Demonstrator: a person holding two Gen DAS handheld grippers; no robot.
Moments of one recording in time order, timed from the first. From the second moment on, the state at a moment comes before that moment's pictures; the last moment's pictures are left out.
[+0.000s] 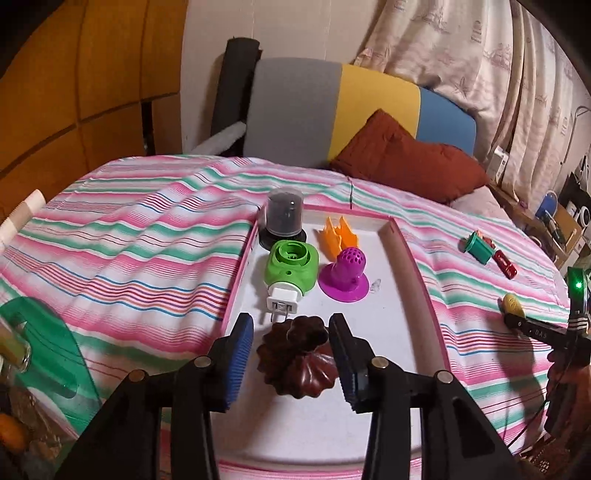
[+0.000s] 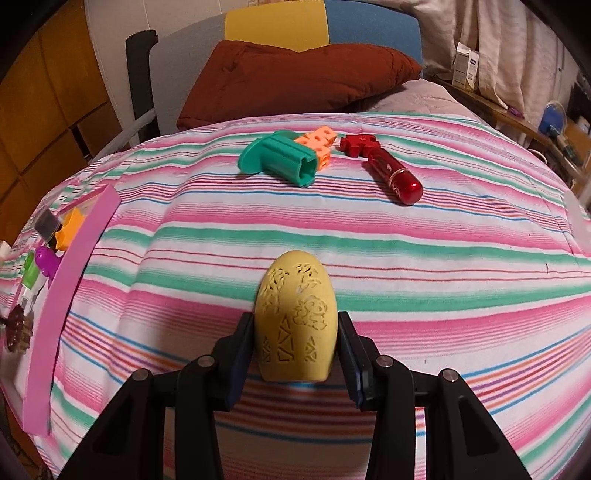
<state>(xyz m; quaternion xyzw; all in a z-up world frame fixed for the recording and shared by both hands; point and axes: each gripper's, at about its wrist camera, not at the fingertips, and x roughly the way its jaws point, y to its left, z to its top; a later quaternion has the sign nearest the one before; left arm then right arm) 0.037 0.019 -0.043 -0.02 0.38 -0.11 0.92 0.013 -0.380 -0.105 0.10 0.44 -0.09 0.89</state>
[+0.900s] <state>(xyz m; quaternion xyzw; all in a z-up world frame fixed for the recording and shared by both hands) -0.009 -0.003 -0.042 -0.02 0.38 -0.17 0.91 0.011 -0.259 -0.057 0.13 0.43 0.09 0.89</state>
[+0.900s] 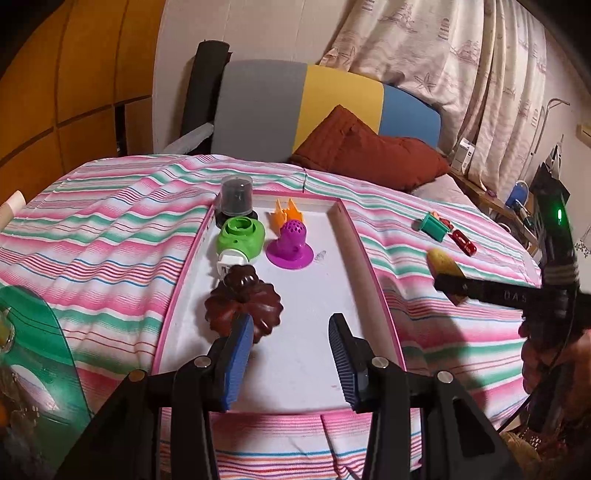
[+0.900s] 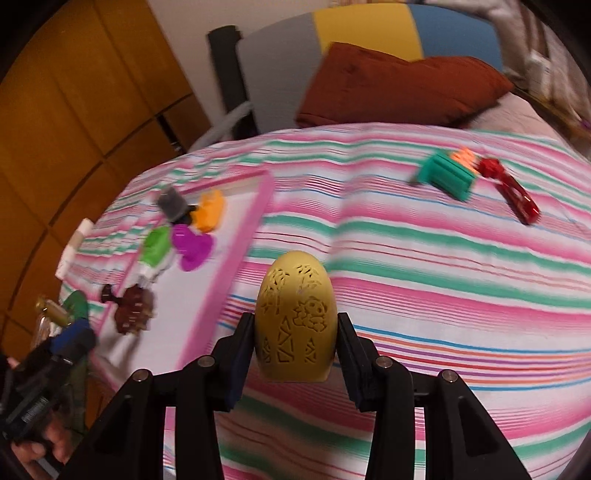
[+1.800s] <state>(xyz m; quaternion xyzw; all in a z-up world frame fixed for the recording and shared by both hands) -0.013 0.034 -0.042 -0.05 0.38 -0.12 0.92 0.070 -0.125 -0.085 0.01 0.48 0.15 0.86</state>
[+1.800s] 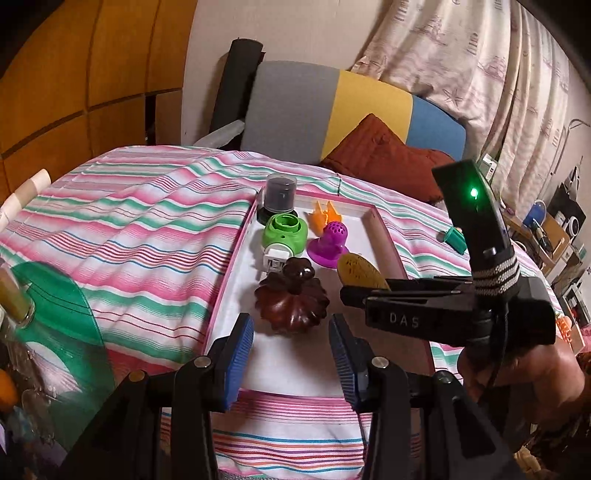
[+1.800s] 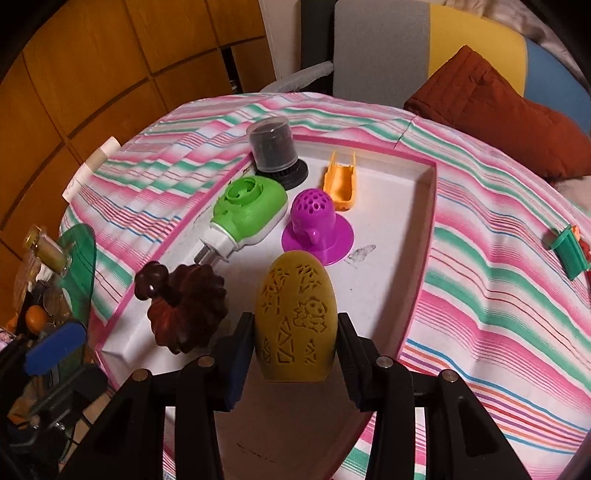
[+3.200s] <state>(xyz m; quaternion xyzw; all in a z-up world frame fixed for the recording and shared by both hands) -0.017 -0.075 -0.019 0.00 0.38 -0.23 0.90 0.035 -0.378 -0.061 0.02 0.42 -0.05 0.90</state>
